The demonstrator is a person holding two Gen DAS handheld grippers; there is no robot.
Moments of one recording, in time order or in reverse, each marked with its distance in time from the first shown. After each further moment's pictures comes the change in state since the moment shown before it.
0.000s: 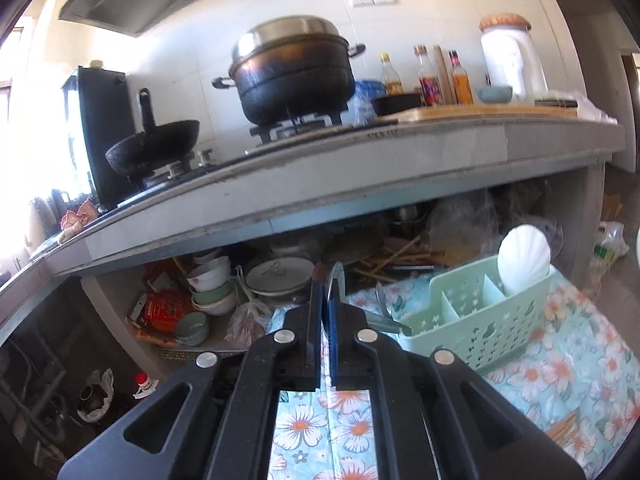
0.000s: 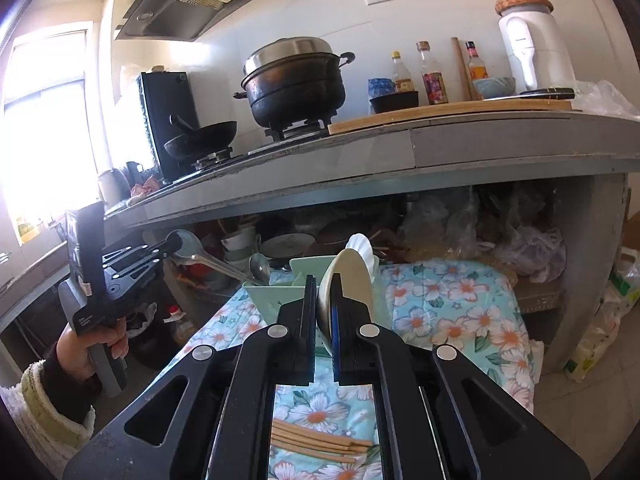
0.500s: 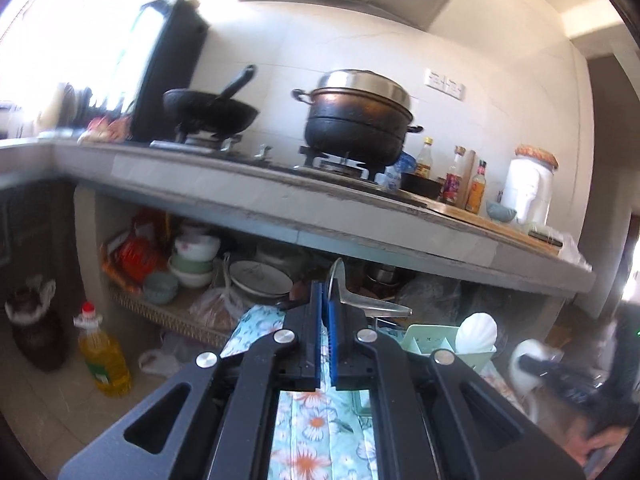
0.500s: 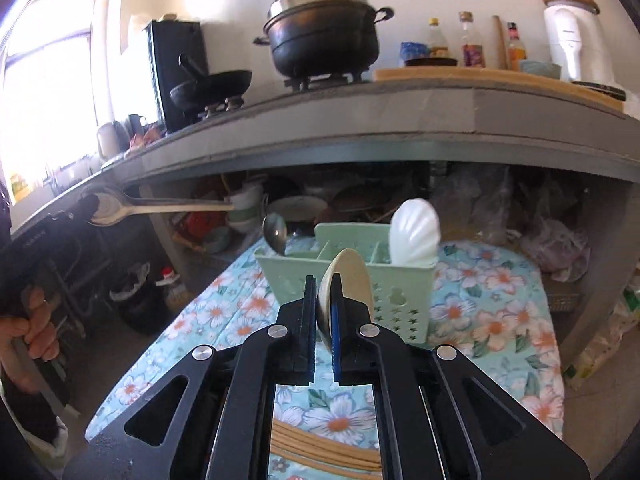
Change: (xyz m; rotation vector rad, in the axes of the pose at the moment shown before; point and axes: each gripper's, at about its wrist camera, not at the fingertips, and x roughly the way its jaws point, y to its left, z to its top) left arm -0.070 0.084 -0.035 -0.423 -0.149 -0.130; right arm 0.049 0.034 -0.001 -0.079 0.092 -0.010
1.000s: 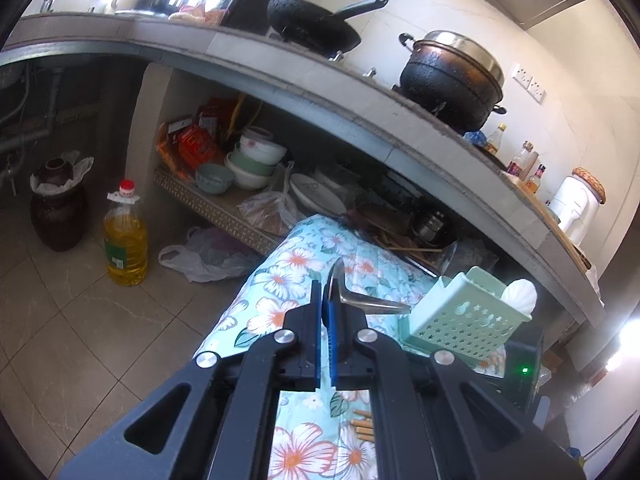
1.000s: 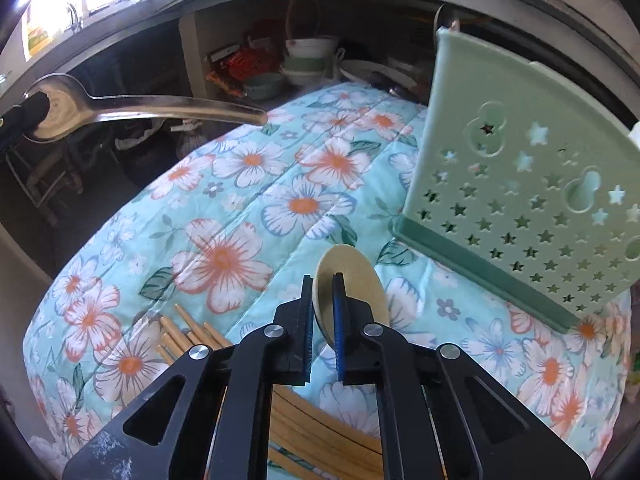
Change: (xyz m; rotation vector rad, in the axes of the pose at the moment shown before) left arm -0.027 0.088 -0.079 -0.323 0.197 0.094; right arm 0.149 0.100 -0.086 -0.328 0.419 0.066
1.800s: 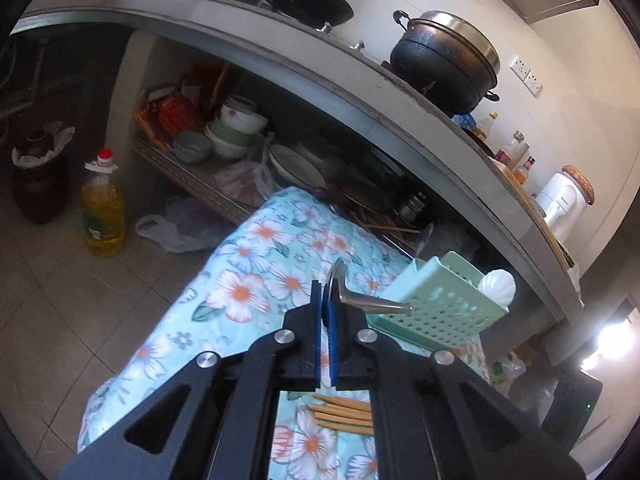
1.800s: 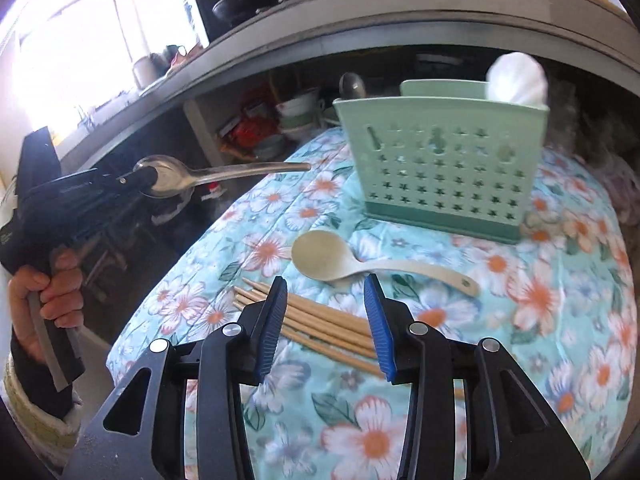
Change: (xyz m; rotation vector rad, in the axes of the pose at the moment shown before) left arm 0.015 -0.012 0.000 -0.050 0.104 -0.050; right arm -0.075 -0.025 -0.039 0.174 -0.070 0.166
